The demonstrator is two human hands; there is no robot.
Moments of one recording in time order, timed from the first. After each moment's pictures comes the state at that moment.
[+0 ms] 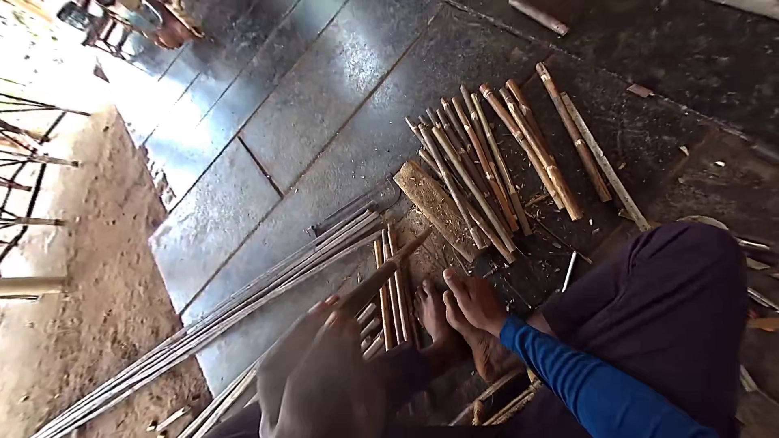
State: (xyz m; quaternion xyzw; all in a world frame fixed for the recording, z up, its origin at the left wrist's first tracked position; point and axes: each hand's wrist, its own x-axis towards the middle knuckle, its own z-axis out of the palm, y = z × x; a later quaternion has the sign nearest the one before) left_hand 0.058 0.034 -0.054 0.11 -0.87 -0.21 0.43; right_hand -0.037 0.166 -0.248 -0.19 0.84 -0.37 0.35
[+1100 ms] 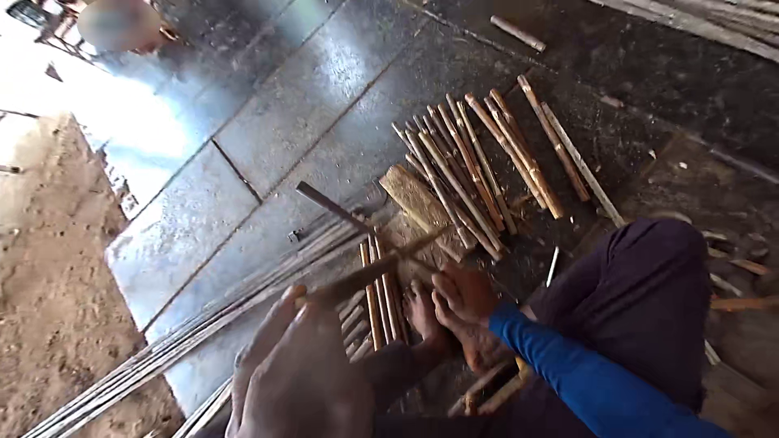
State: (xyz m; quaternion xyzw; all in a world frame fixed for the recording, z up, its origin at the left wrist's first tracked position) left_hand 0.059 0.037 -0.040 0.09 -0.85 -0.27 0.45; right_hand -0.043 0.175 -0.239 -0.23 0.85 -0.39 0.26
